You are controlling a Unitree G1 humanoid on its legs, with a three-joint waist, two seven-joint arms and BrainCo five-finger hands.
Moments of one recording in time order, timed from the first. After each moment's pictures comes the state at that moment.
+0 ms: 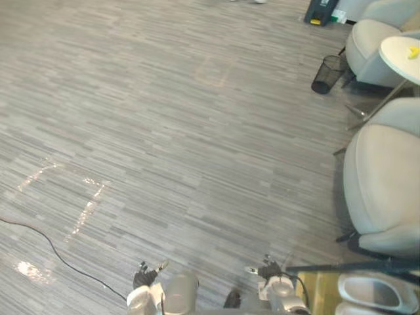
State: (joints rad) left arm 0.08 -0.01 0.29 0.77 -0.16 -0.08 0.15; right arm -0.05 0.06 -0.06 0.95 -0.11 0.01 -0.18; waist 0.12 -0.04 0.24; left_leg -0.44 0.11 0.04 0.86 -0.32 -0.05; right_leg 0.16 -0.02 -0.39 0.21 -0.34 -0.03
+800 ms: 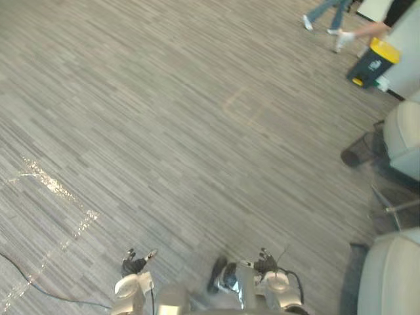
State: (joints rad) left arm 0.09 0.06 0.26 0.82 -0.15 -0.05 0.17; right arm -0.04 0.05 -0.08 0.96 -0.12 0.00 -0.19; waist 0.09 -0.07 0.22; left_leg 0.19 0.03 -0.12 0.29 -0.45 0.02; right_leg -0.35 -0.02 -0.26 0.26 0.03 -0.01
